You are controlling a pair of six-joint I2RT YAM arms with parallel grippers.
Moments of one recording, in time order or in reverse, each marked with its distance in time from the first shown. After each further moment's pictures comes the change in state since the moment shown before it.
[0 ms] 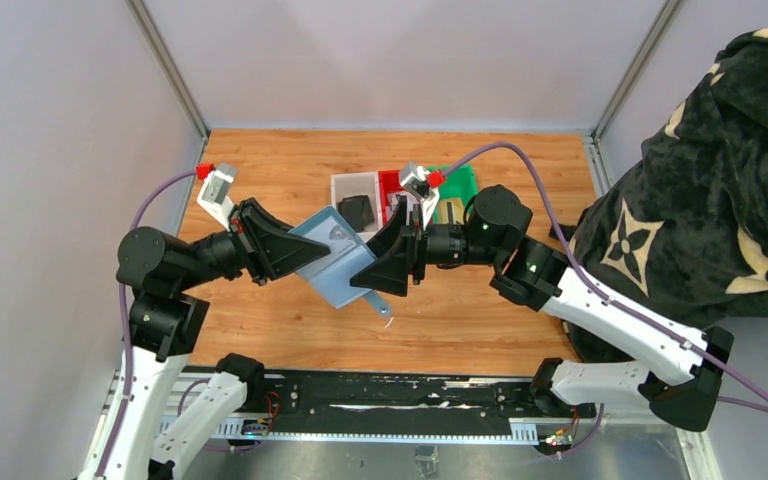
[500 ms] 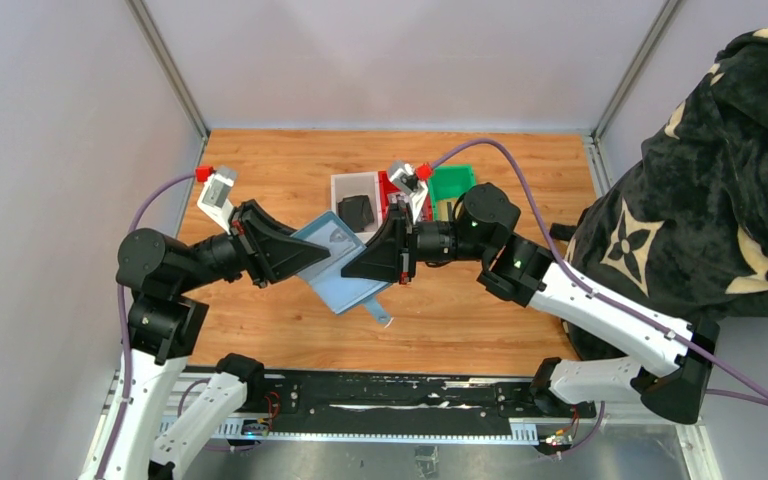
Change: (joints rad) left arm 0.000 -0.016 0.000 -0.020 -0.005 0.034; right arm 0.000 0.060 0.000 0.127 -0.078 0.142
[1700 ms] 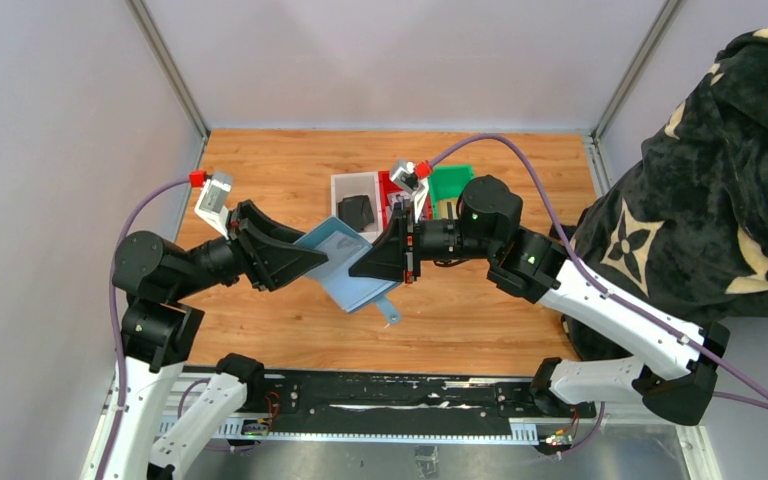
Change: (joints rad) left arm 0.000 -0.023 0.016 -0.107 -0.057 0.105; right arm 0.000 -0.012 0.092 -0.257 0.057 -0.085
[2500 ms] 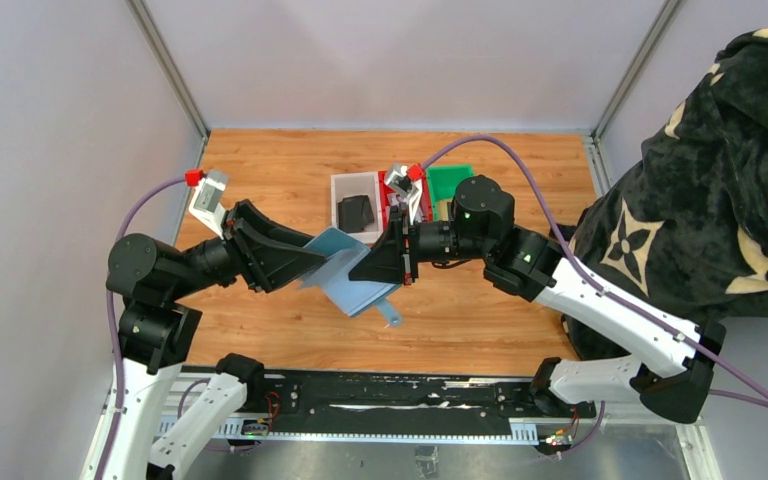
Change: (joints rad) left arm 0.000 0.001 0.020 0.026 0.021 -0.066; right arm 0.000 0.012 0.005 -0.046 -0.009 -0.007
